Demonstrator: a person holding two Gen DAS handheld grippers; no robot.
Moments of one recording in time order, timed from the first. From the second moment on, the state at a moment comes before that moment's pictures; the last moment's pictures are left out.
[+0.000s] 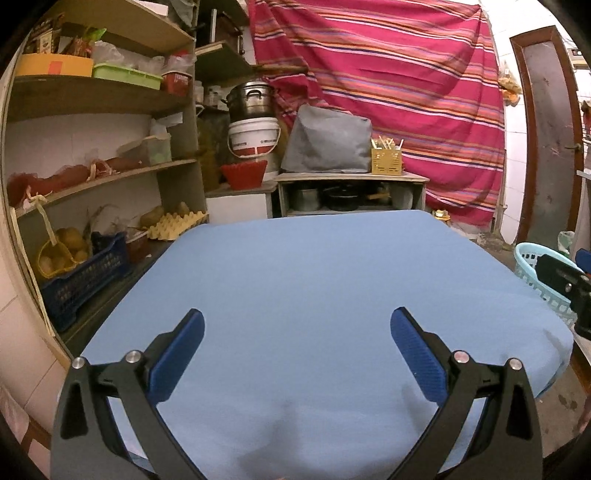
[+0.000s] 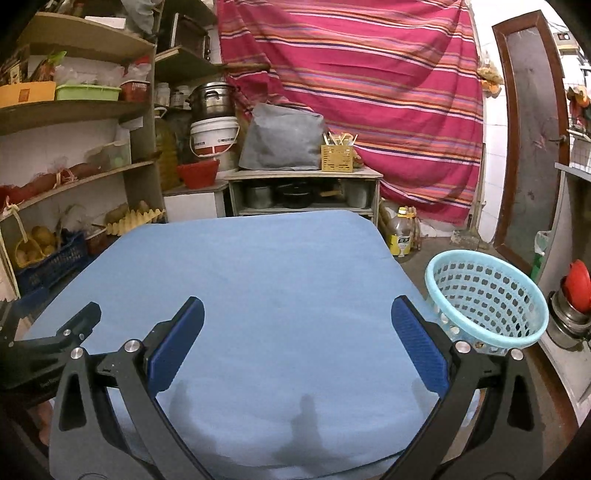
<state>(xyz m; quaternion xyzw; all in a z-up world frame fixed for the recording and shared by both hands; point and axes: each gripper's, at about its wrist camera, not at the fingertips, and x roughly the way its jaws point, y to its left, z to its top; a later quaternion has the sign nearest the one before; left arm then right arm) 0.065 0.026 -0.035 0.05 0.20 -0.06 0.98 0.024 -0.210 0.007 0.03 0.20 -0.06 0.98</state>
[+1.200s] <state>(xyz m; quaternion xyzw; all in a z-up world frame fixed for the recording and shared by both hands) 0.059 0.041 -0.027 0.04 0.17 -0.04 0.98 0.024 -0.202 0.002 0.01 0.18 -0.05 0.98</state>
